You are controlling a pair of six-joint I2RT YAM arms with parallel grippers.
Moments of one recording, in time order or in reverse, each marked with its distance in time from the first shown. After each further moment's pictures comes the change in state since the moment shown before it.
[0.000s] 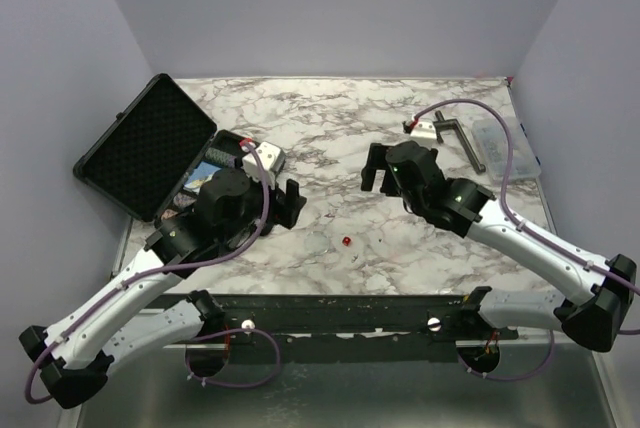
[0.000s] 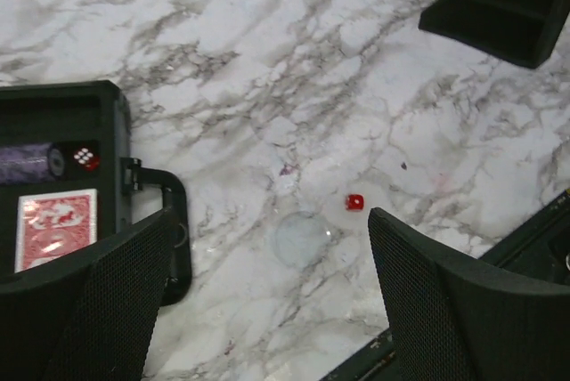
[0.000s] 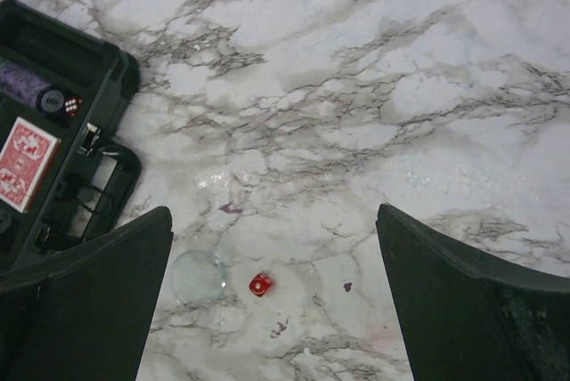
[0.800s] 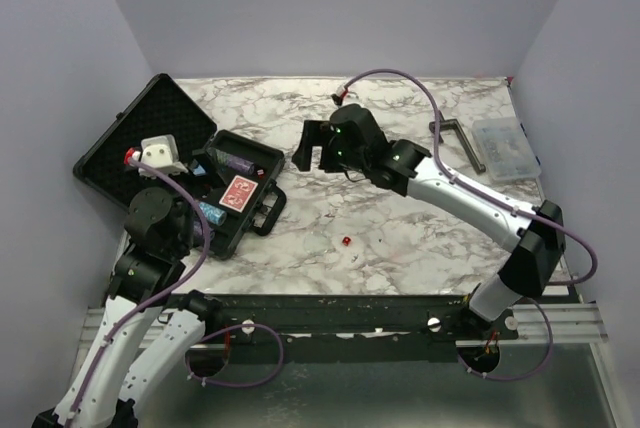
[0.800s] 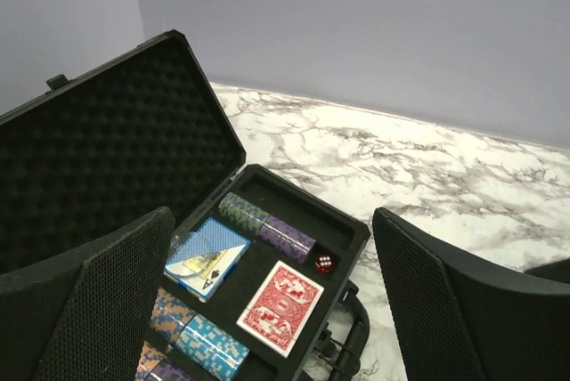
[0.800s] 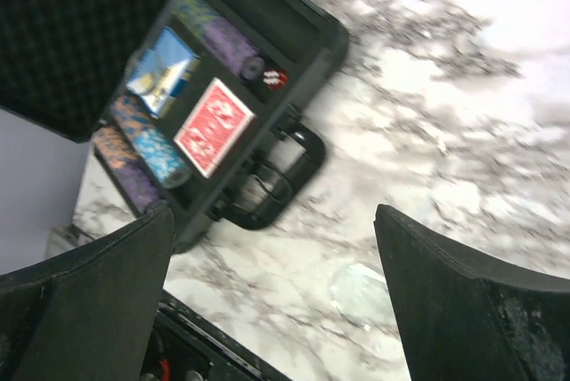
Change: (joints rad) left arm 0.382 -0.255 -0.079 0.197 -0.341 0.054; right arm 0.029 0.460 0.455 0.101 -0.389 0.016
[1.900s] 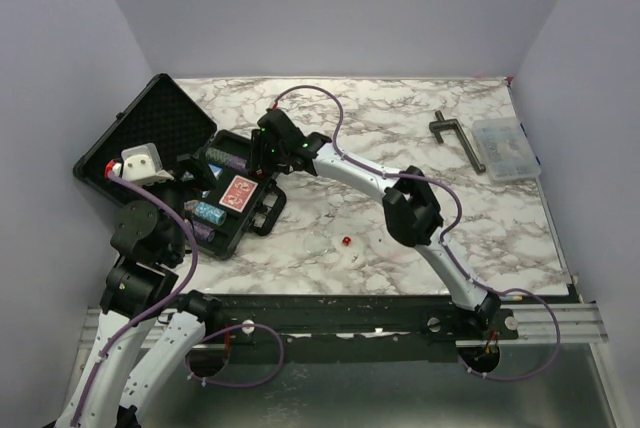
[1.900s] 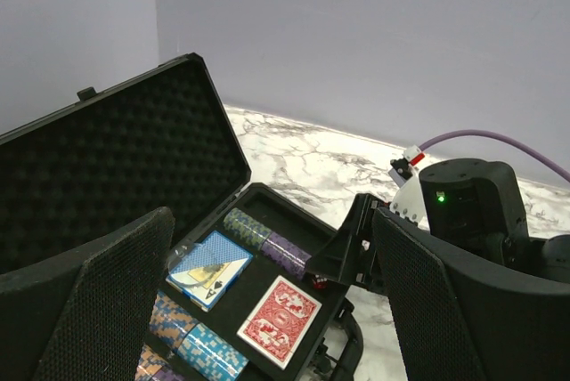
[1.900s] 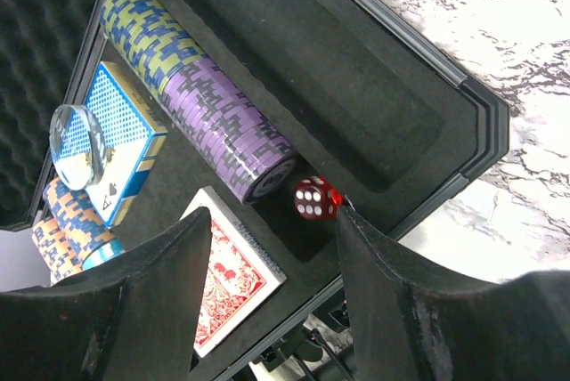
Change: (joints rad) left arm 0.013 -0.063 0.008 -0.004 -0.013 -0.016; right arm 0.004 0.795 0.640 -0.019 -0.129 0.105
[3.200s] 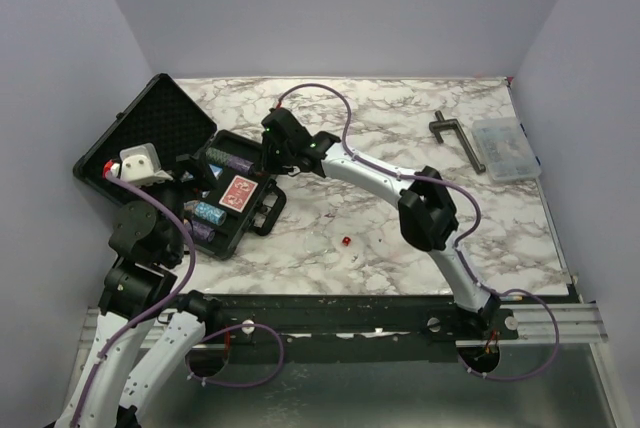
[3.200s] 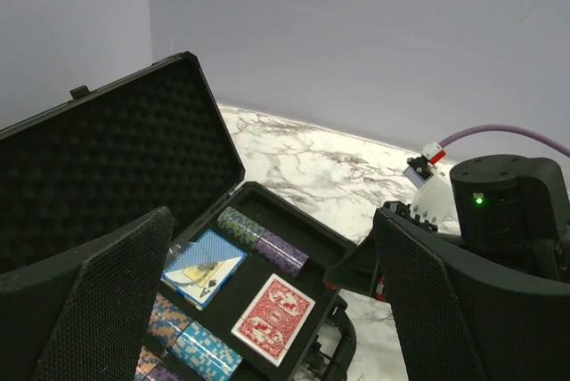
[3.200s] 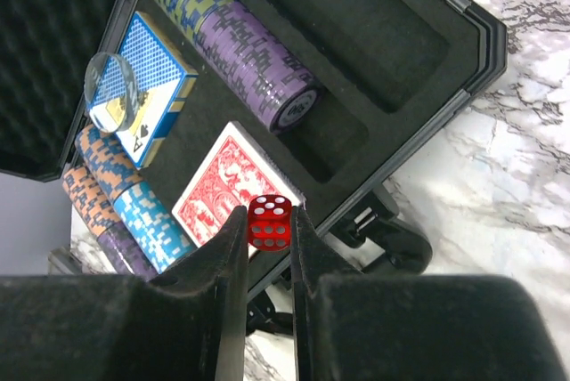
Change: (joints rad) left arm 0.000 -0.001 0.012 -0.018 0.014 -0.018; right arm 0.022 -0.164 -0.147 -0.023 -0.014 0.001
